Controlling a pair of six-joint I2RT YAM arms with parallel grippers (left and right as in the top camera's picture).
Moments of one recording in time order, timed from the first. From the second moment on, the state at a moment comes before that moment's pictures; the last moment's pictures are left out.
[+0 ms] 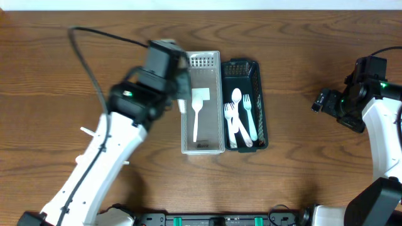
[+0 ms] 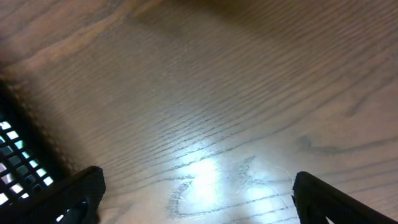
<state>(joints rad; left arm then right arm) -0.50 1.44 1.40 -0.87 -0.11 -0.47 -0.24 1.53 1.19 -1.02 -0.03 0.28</state>
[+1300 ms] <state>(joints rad) -0.07 1.29 1.40 -1.24 -0.22 -0.77 -0.24 1.53 1.19 -1.02 -0.05 0.25</state>
